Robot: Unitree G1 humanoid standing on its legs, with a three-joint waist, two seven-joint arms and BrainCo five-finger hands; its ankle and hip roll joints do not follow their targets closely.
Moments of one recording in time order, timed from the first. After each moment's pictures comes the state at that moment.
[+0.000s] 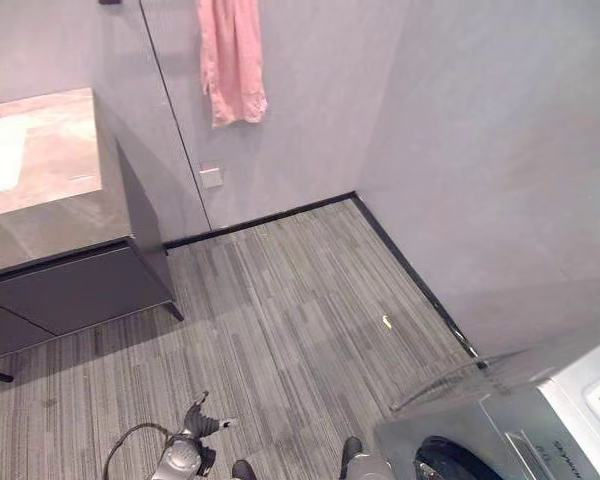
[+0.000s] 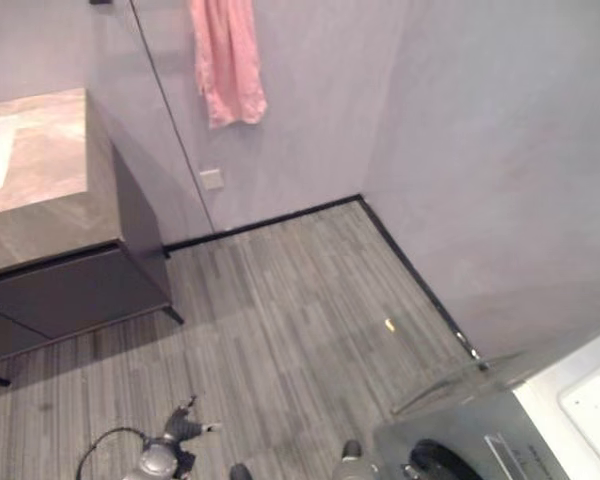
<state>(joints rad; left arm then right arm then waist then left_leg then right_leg) -0.08 0.28 -0.30 1.19 0.00 -0.22 0.23 0.23 -0.28 0.32 1.03 0.10 -0.22 -0.08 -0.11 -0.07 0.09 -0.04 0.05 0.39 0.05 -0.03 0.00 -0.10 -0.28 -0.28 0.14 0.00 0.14</state>
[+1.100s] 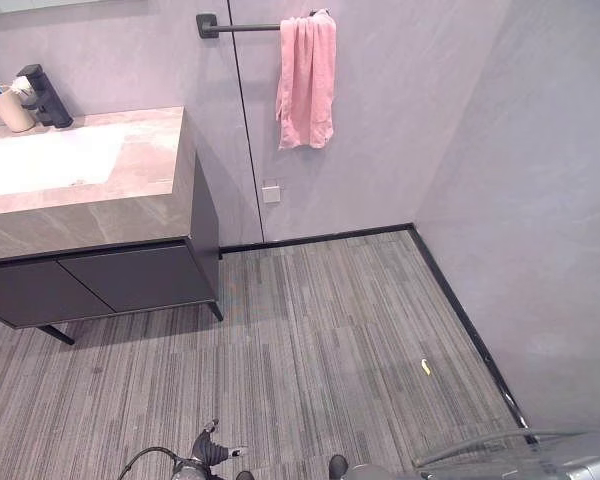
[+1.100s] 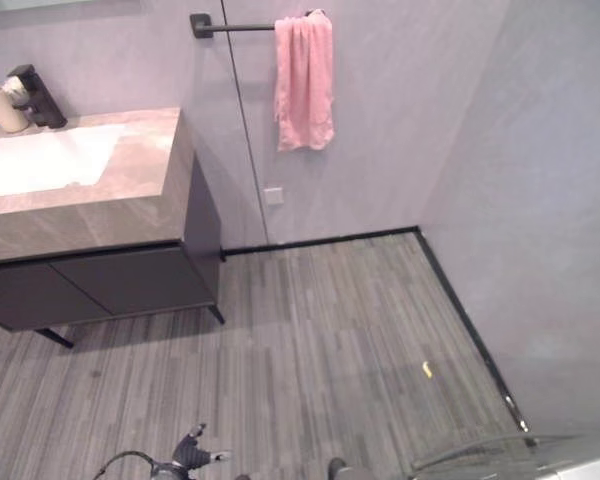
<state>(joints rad) -0.02 0.21 -0.25 1.20 -0.08 -0.21 0.18 0.20 -0.30 0.34 1.10 0.14 -0.23 -0.03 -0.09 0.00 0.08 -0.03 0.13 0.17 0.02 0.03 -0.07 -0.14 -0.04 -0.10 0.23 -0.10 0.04</state>
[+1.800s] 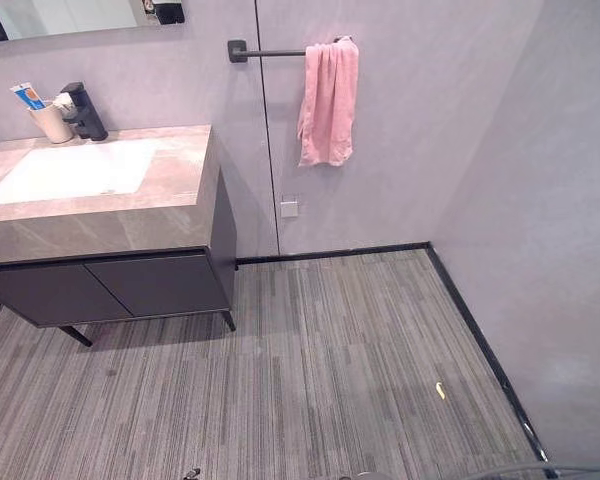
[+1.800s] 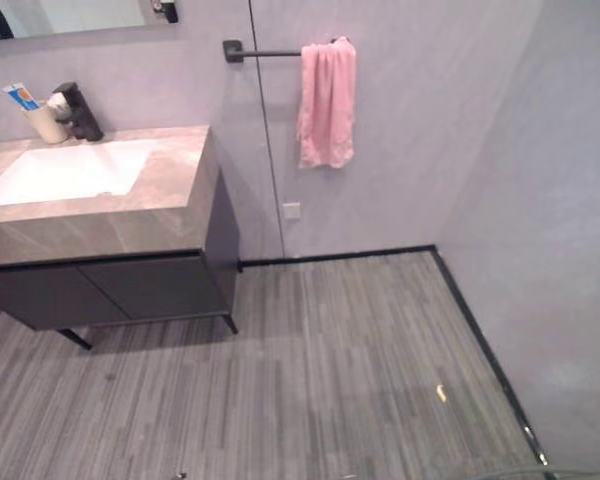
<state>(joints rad) 0.04 0.19 -0.19 1.31 -0.07 -0.16 0.12 0.20 -0.30 0.33 1.17 0.14 -0.21 0.01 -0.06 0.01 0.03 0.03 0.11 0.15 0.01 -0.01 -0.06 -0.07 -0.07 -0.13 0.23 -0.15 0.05</state>
